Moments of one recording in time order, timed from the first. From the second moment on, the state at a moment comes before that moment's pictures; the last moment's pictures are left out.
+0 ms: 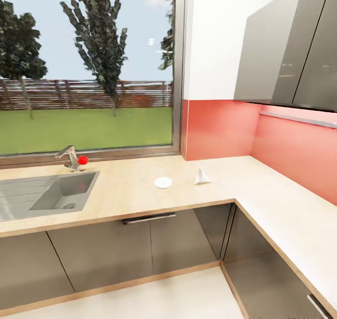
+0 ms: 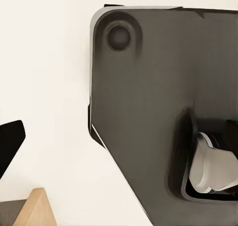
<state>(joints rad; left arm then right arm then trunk) 0.00 0.01 0.00 -0.03 0.06 -0.09 0.00 -0.05 0.03 0.00 -0.11 0.00 0.00 0.01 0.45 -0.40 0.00</state>
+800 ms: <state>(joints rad) 0.00 0.01 0.00 -0.03 0.06 -0.09 0.00 -0.05 0.04 0.00 -0.11 0.00 0.00 0.01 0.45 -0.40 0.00</state>
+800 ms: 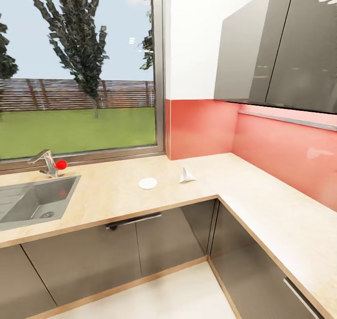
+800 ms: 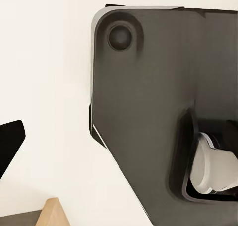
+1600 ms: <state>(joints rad) -0.01 0.01 -0.01 -0.03 0.05 -0.09 0.00 -0.05 0.04 0.00 -0.14 0.00 0.00 0.01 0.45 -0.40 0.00</state>
